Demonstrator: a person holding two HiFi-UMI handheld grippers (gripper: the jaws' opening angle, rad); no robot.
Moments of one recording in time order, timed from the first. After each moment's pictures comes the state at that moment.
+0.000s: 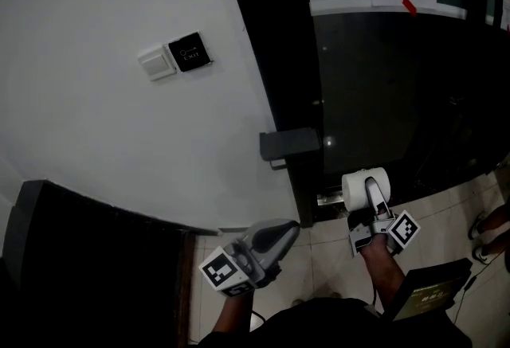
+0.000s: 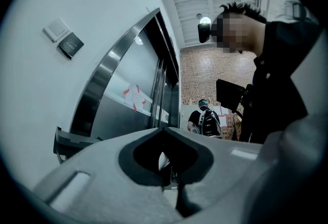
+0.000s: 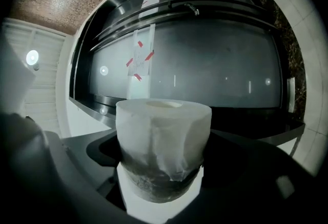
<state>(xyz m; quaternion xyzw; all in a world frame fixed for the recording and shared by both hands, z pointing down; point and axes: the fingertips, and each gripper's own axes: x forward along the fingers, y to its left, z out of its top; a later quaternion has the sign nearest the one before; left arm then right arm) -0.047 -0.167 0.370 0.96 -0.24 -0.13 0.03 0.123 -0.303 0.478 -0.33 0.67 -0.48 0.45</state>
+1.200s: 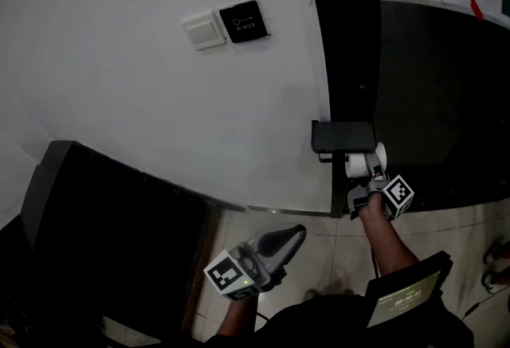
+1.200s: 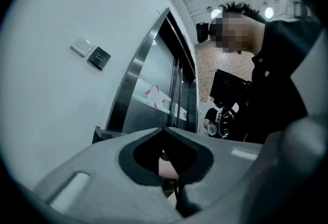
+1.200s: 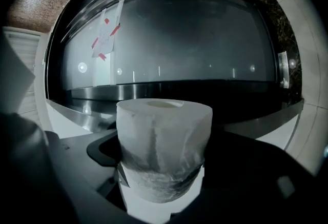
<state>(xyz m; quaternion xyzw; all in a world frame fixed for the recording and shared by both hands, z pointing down) -0.123 -0.176 0.395 0.93 -0.34 -0.12 0.05 -0.003 -0.443 0.553 -0.33 0.63 -0.57 0.40</state>
